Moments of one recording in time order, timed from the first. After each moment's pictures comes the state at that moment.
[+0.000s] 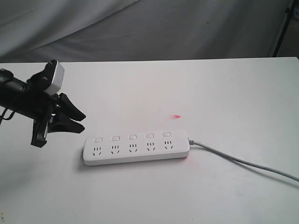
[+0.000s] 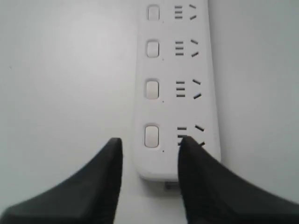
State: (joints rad) left arm -0.01 1.88 -1.08 -0.97 0.99 2.08; right arm -0.06 0.01 0.00 0.00 0.32 -0.05
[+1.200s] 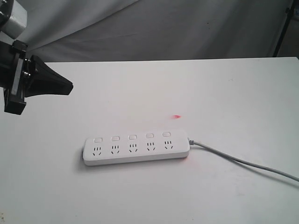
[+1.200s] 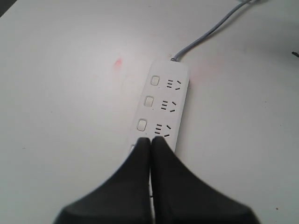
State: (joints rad) left arm -0.01 1.51 -1.07 -0.97 1.12 1.61; right arm -0.06 0.01 0.00 0.00 0.32 -0.05
